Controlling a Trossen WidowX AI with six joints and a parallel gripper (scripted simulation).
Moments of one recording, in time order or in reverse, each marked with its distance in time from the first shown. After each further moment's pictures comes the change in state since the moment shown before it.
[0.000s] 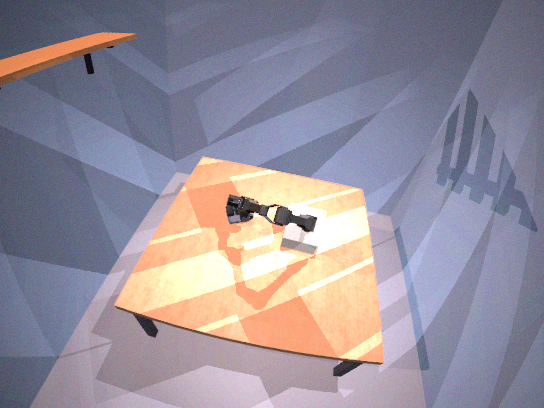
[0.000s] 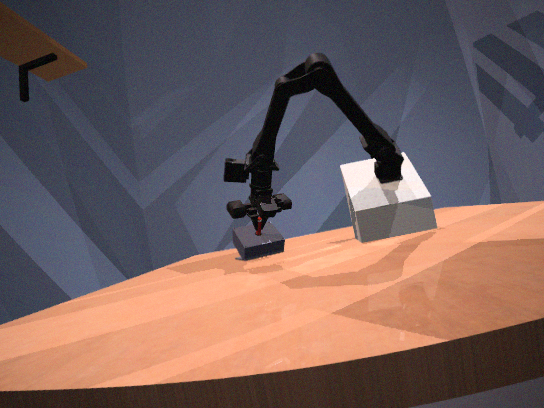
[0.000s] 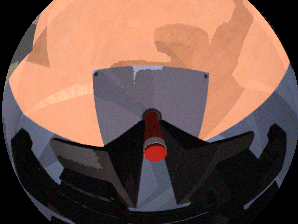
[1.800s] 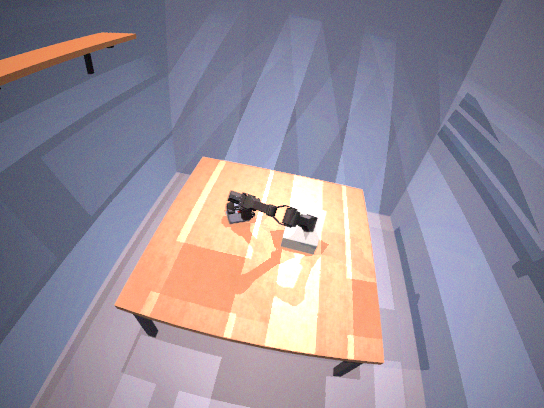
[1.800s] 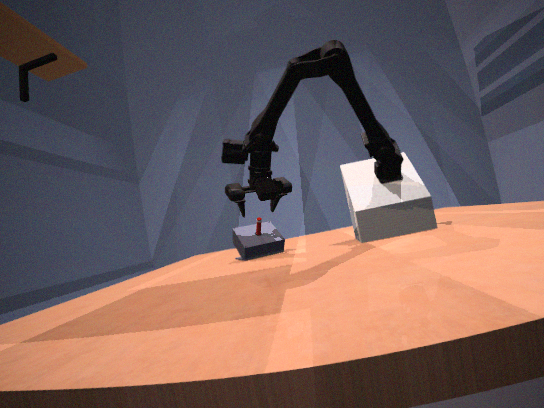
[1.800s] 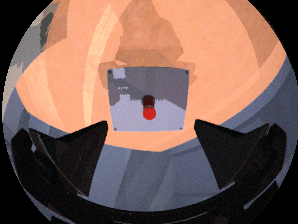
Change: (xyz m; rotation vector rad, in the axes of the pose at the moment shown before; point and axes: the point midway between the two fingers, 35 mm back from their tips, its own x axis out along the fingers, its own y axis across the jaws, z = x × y) arm -0.053 -0.003 -0.004 0.006 0.004 0.008
